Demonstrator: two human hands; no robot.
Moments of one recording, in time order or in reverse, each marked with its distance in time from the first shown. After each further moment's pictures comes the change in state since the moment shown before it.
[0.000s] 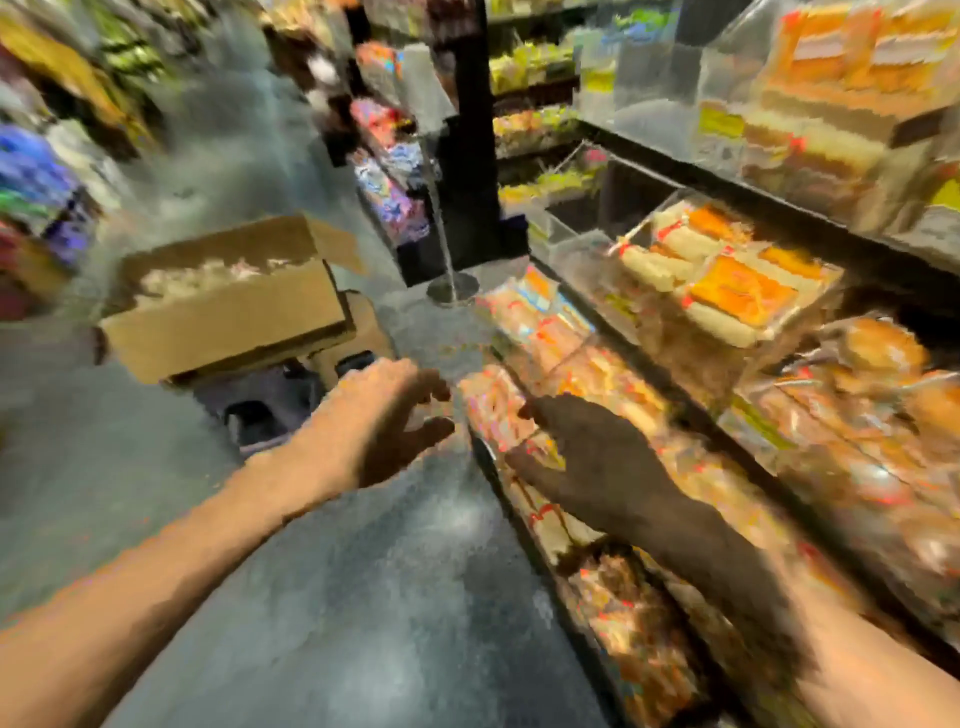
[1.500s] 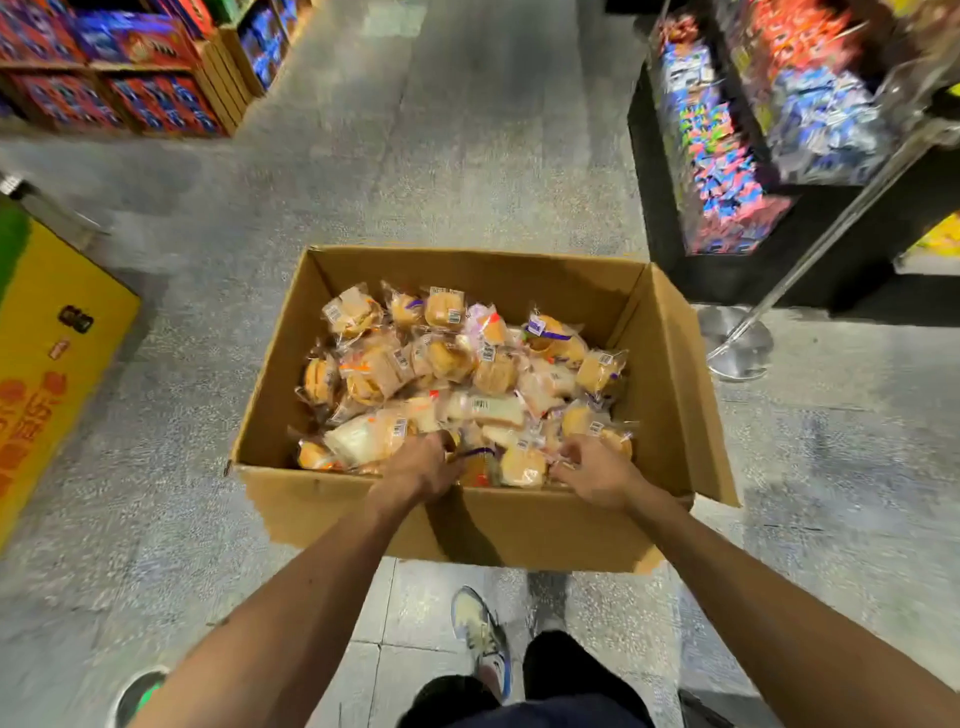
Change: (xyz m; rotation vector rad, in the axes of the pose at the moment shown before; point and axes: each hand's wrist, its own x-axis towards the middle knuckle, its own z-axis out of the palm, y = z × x) left_hand 0.311 -0.973 0.174 -0.484 -0.431 -1.049; right_hand 0.992 -0.242 0.512 0.024 -0.836 0.110
